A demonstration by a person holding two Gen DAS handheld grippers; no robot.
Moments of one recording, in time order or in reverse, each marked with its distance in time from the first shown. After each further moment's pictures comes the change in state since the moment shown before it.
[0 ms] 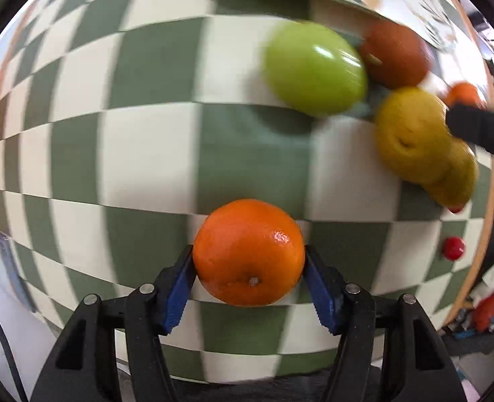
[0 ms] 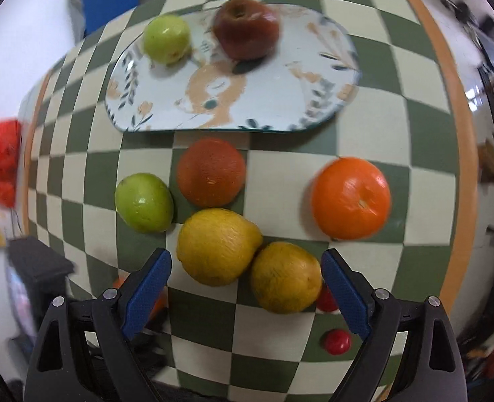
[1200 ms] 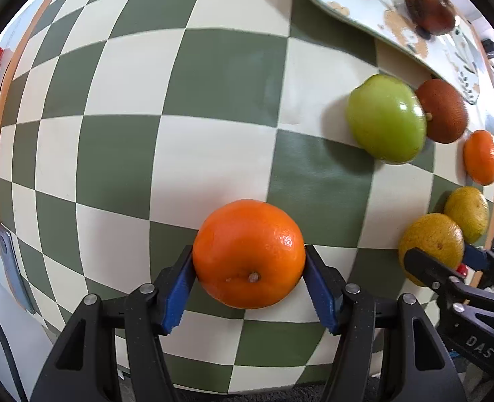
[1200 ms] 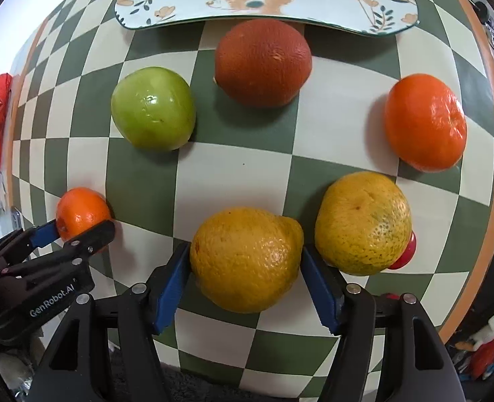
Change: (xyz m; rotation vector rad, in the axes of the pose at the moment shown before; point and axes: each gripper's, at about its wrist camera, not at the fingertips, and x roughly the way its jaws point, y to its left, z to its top) left arm -0.015 0.039 0.010 -0.066 -0.025 -0.051; right arm 0.044 0.021 -0.048 0.009 0.132 0.001
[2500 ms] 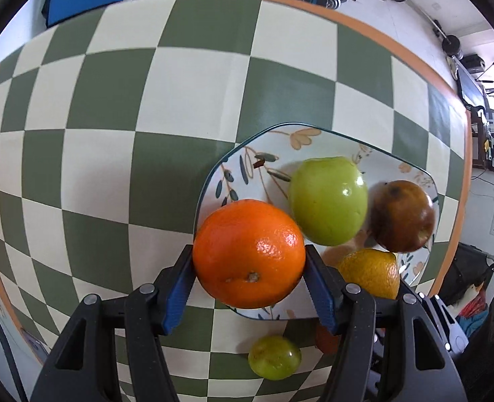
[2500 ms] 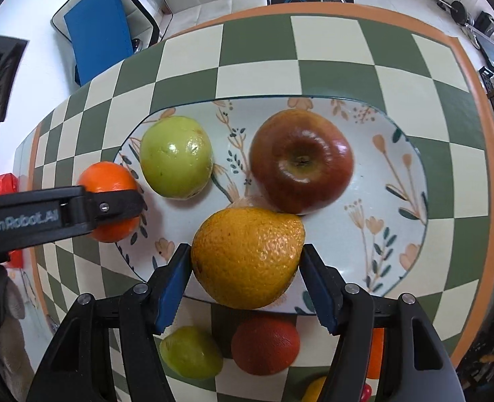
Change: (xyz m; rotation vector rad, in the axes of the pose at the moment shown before) left arm -0.049 -0.031 0.233 0.025 0.031 -0.101; right arm -0.047 -0.002 0.183 0.096 -0.218 0.059
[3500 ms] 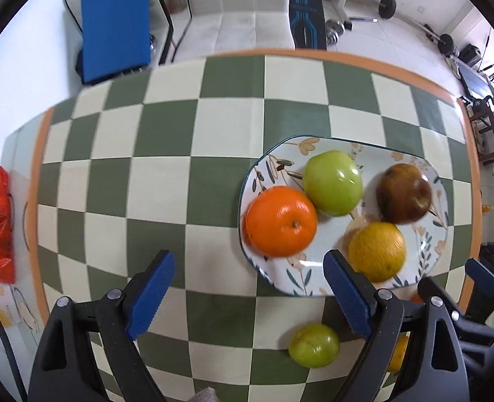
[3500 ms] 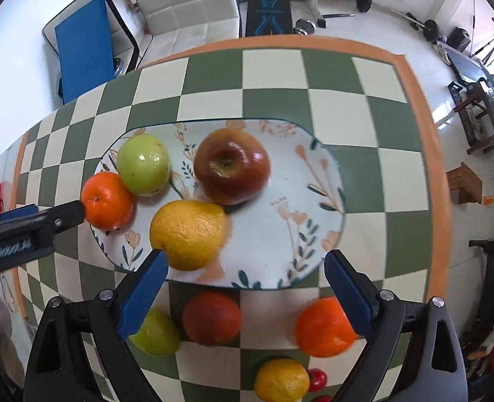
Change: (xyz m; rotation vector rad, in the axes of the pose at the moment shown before) left arm -0.058 -0.009 -0.059 0.101 -0.285 0.189; right arm -0.064 -0.027 -0.034 0.010 -0.127 -0.145
